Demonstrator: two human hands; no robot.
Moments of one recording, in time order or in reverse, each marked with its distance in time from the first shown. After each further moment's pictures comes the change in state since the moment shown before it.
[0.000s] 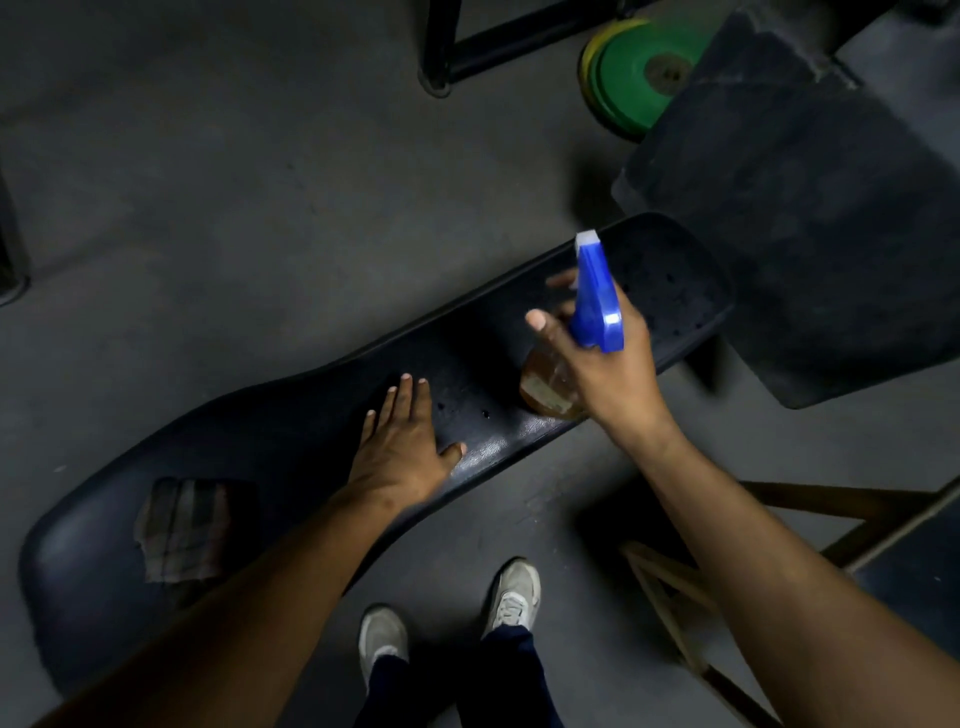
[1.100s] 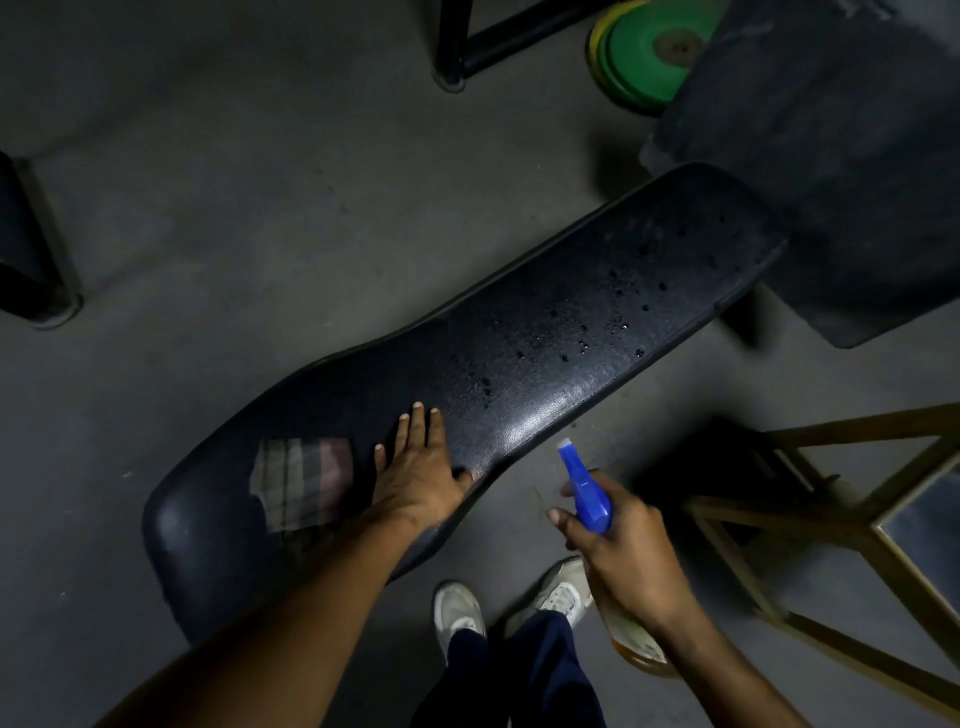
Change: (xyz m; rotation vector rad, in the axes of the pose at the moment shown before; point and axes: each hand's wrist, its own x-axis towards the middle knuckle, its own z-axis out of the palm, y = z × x) left_hand -0.068 -0.121 0.033 0.063 -0.129 -0.030; right_hand -0.246 0.040 0.087 -0.291 -0.146 0.415
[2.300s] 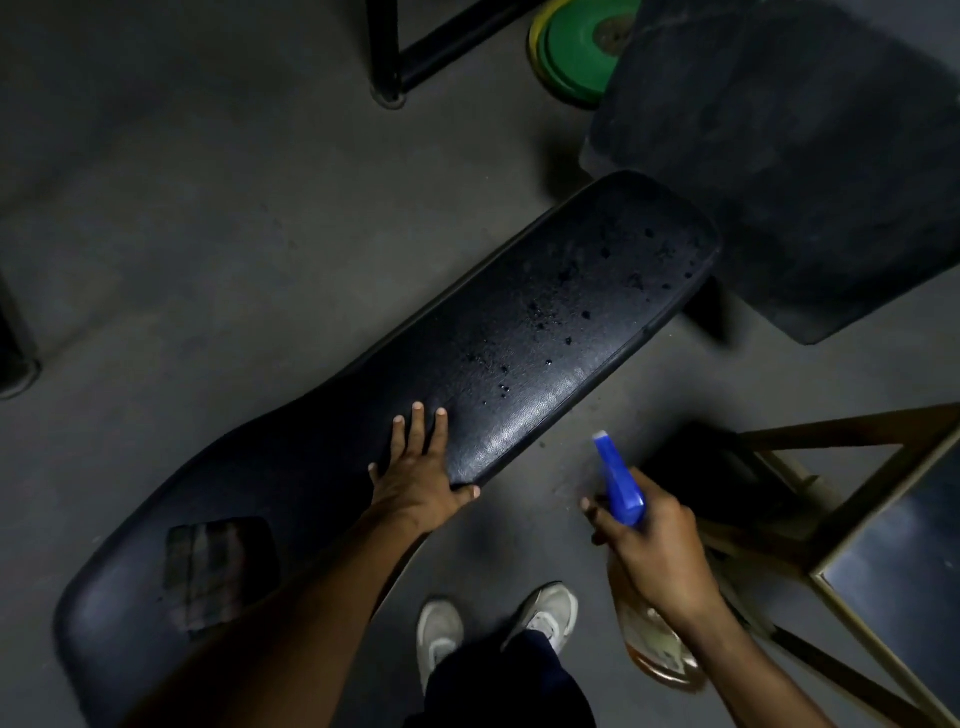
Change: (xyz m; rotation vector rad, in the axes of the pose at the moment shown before) left_hand 0.068 0.109 0.000 0.109 -0.109 0.056; right_hand 0.067 0.049 -0.110 0.057 0.139 0.081
